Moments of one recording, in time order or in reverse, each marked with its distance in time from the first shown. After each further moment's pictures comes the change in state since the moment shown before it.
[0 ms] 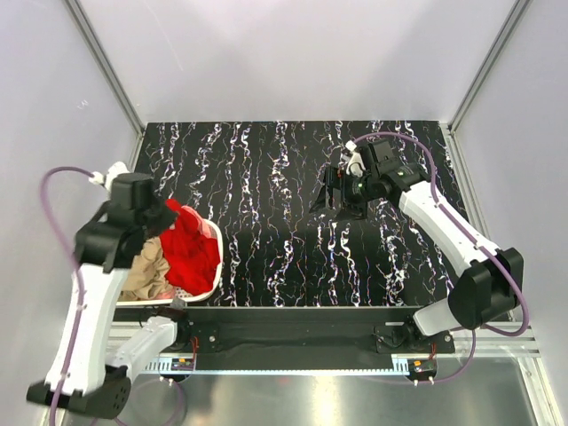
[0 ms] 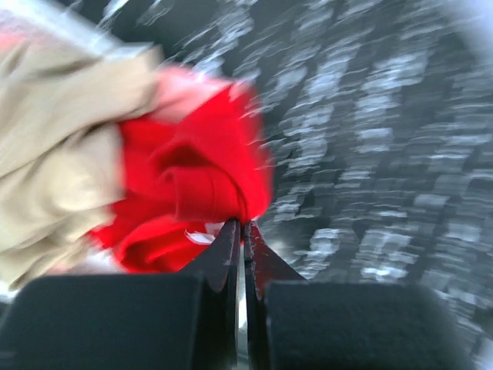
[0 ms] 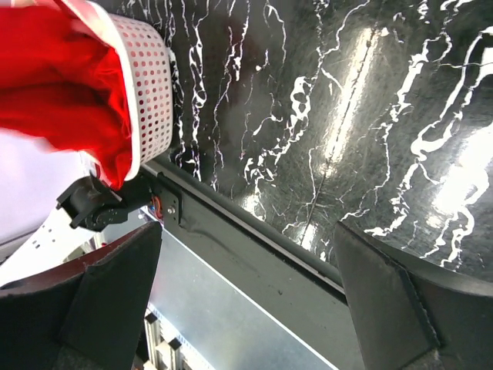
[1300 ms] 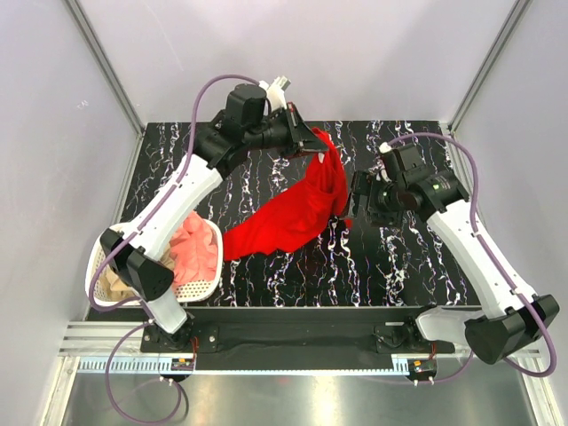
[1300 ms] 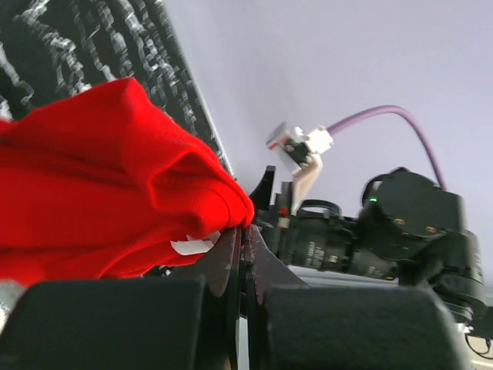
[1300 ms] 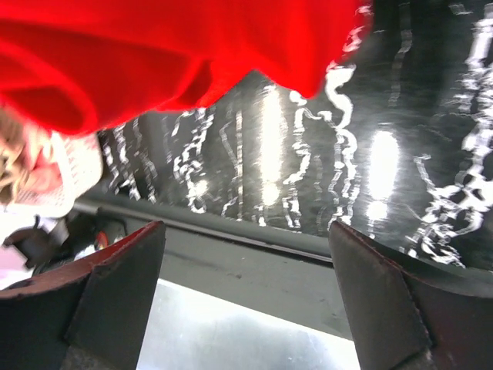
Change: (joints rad) left arm -0.419 0.793 0.640 0.604 0.772 -0.116; right arm 0.000 -0.205 0.098 -0.339 0.383 0.047
